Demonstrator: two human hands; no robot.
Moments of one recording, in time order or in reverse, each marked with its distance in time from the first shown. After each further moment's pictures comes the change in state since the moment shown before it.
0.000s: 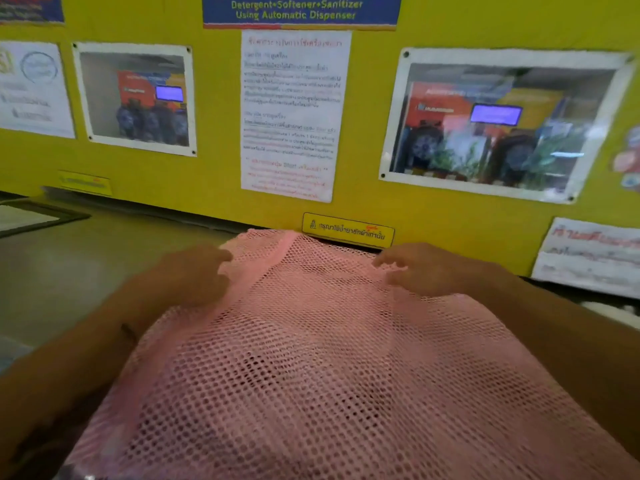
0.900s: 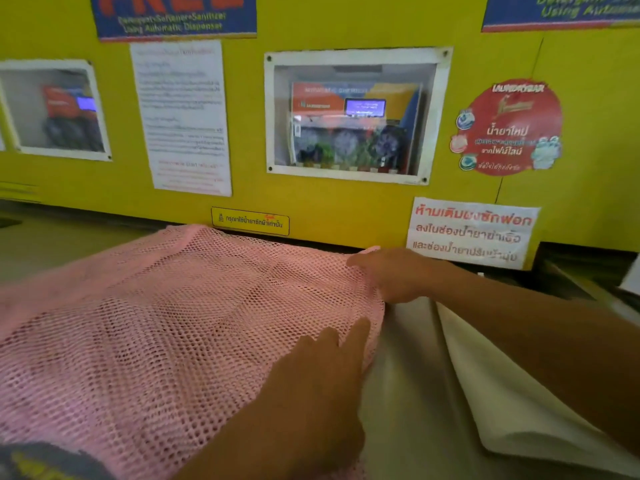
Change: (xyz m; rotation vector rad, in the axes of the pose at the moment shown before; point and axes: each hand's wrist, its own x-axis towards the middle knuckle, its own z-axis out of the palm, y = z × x) left_hand -0.182 0.364 0.038 -0.112 -0.154 0.302; right_hand -0.086 0.173 -0.007 -0.390 0.072 -0.159
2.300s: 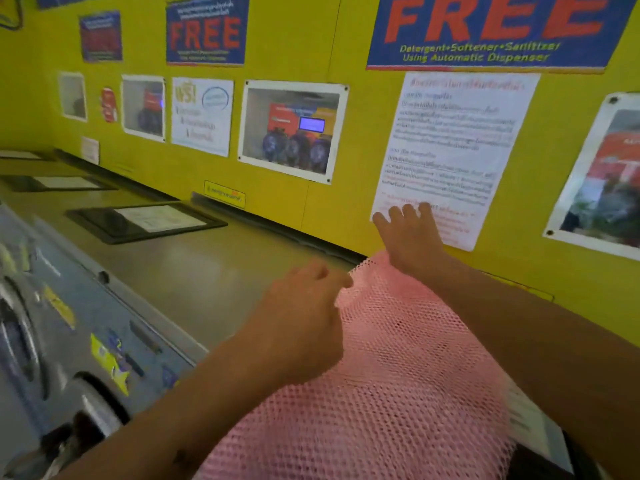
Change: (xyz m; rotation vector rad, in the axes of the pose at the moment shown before) left_hand -0.038 -0.400 -0.116 -0.064 0.553 -0.195; right_hand 0.336 -0.302 -0.078 -0.628 0.581 0.028
